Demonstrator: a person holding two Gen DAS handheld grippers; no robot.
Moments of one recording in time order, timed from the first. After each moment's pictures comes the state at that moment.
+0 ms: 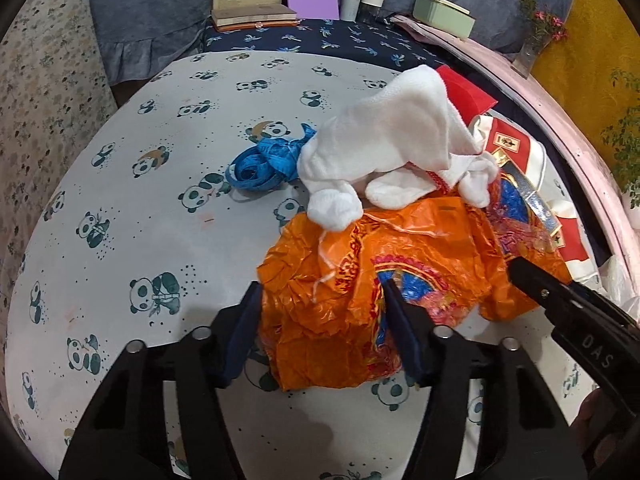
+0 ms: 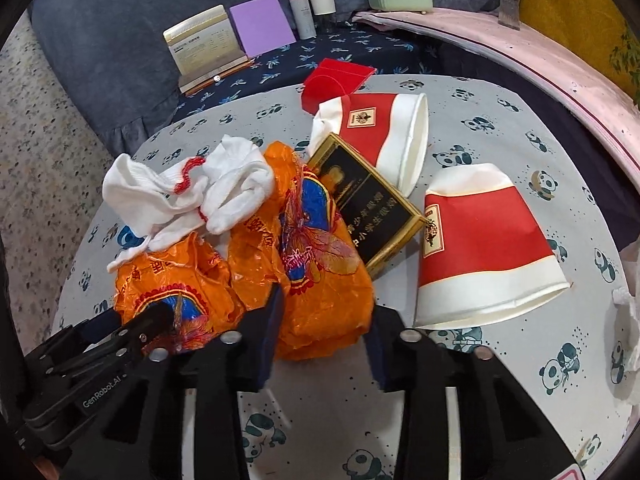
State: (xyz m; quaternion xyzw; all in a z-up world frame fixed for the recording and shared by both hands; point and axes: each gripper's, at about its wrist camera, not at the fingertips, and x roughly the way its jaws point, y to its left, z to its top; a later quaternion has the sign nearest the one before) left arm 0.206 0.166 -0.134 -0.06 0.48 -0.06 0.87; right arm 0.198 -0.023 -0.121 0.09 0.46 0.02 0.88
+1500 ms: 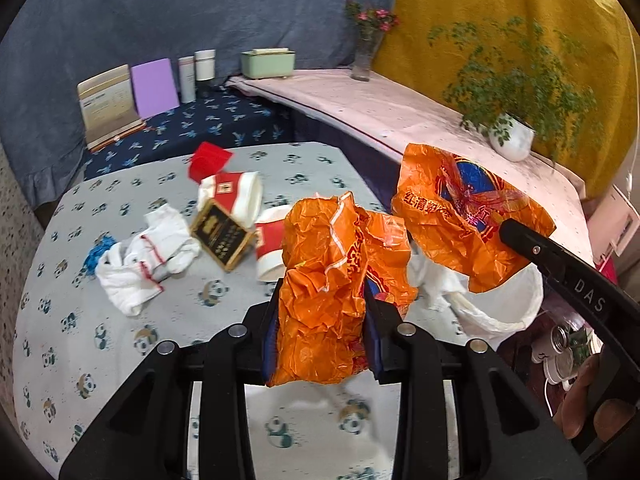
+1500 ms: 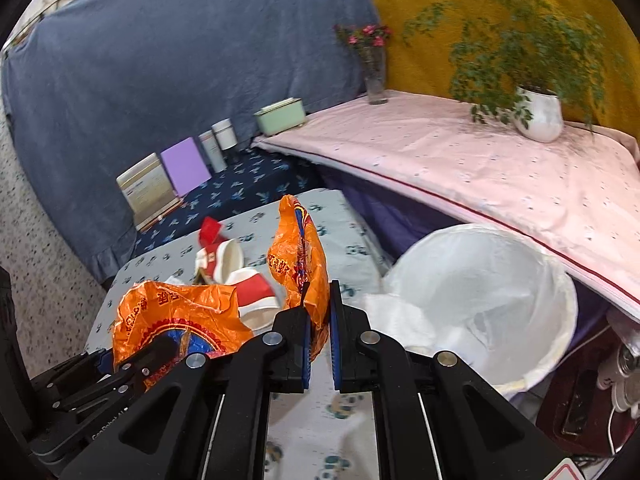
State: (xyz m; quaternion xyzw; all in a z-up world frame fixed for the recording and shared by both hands) left arm 0.074 -0.025 -0.009 0.03 0.38 -0.24 0.89; right arm 0.007 -0.199 0.002 0.17 0.29 -0.13 0.93
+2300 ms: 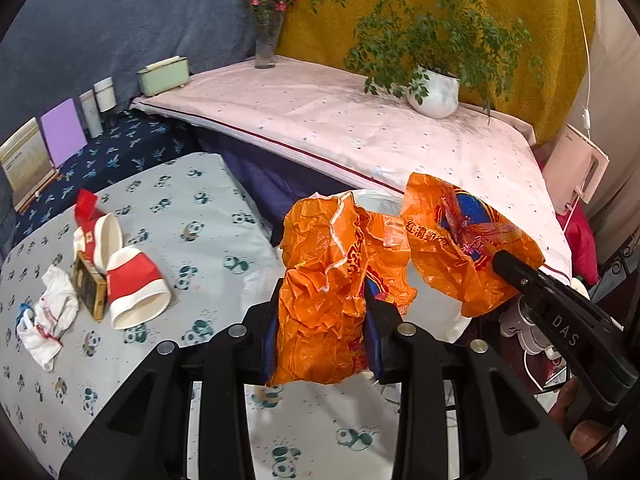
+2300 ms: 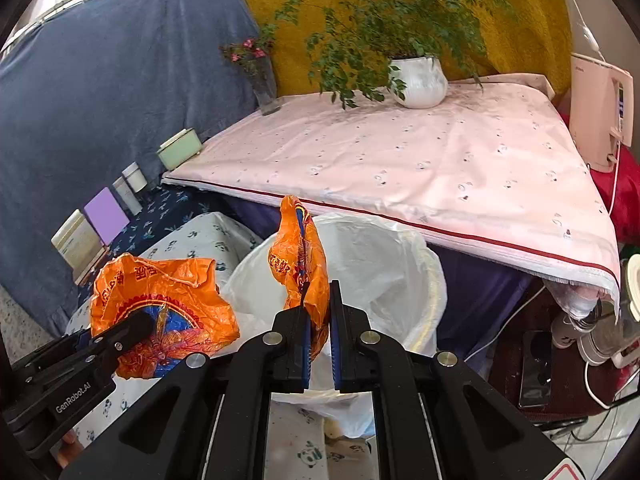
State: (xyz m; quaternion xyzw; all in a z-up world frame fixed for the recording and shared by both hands) left arm 0.051 -0.183 -0.014 0.10 0.38 -0.34 0.85; right arm -0.066 -0.330 -0.031 0.24 0.28 -0.25 0.89
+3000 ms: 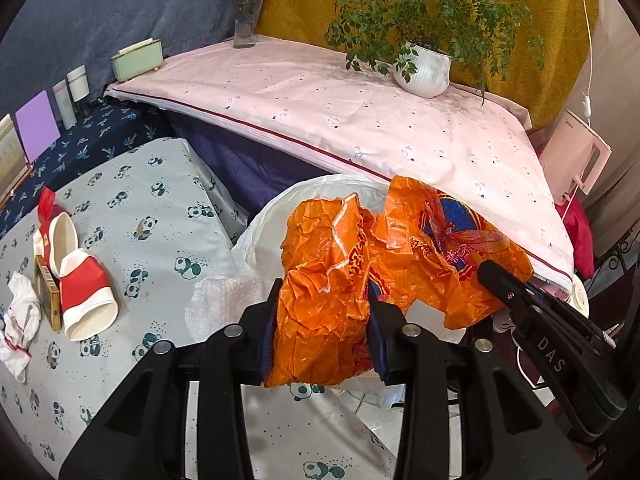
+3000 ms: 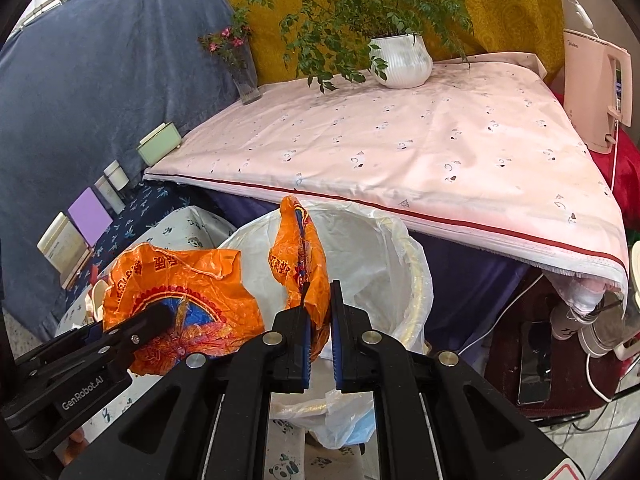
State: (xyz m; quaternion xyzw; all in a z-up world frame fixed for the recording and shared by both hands) left arm 0.067 -0.228 -0.041 0.10 0.41 -0.36 0.83; right arm -0.057 -0.359 -0.059 0.26 0.30 -0.26 0.88
